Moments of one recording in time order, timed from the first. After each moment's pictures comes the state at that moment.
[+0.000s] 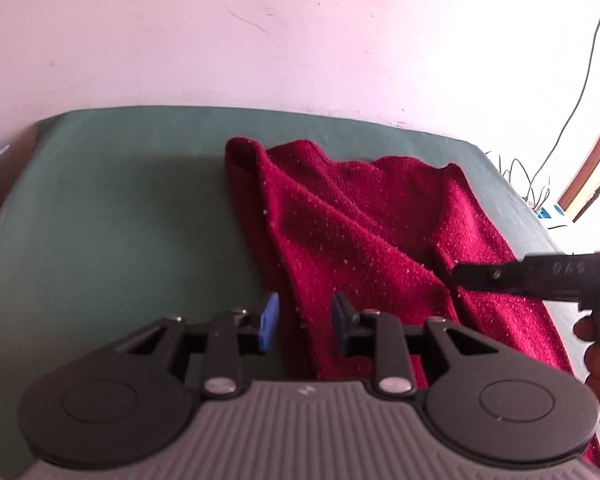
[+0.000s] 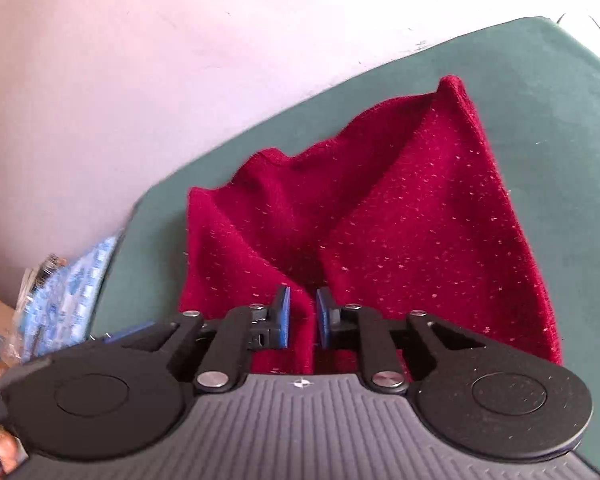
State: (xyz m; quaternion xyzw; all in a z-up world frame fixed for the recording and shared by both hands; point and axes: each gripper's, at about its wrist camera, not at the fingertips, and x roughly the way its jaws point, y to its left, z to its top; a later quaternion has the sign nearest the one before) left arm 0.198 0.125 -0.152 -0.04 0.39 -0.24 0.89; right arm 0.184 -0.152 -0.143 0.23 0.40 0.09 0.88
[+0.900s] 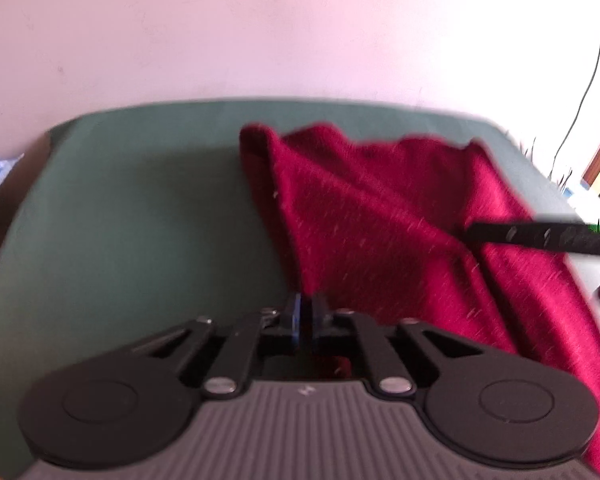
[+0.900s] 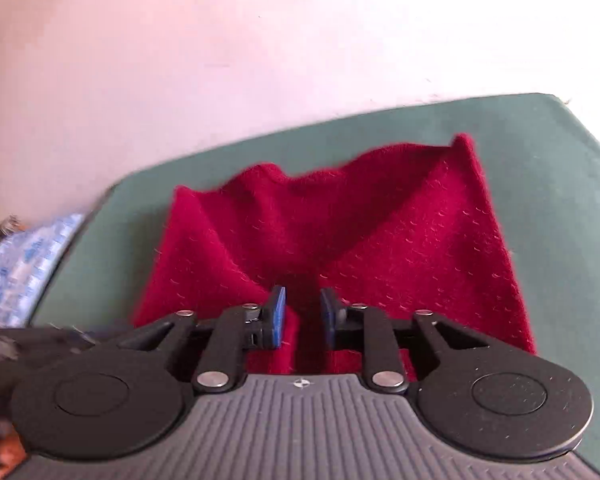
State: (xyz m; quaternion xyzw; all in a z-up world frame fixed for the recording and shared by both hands) left arm 0.187 0.131 -0.159 0.01 0.38 -0.19 0.90; right arm 0.188 -0.121 -0.134 0.13 0.35 0.09 0.92
